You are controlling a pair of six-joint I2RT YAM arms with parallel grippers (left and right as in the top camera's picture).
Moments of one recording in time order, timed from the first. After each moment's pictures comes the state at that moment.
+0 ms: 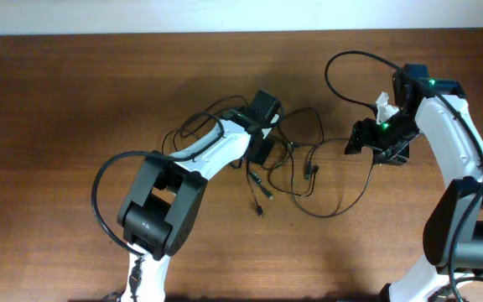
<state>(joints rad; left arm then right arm) -0.56 2.12 1.47 -0.63 -0.09 -0.03 -0.07 1.87 1.48 -1.21 -0.29 0.14</state>
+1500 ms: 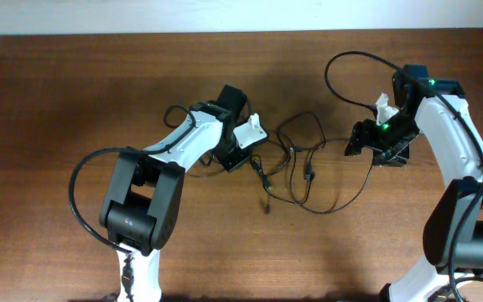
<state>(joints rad) -0.41 2.09 1.44 -0.81 0.17 0.56 -0.07 1.87 1.48 -1.23 -0.29 0.14</state>
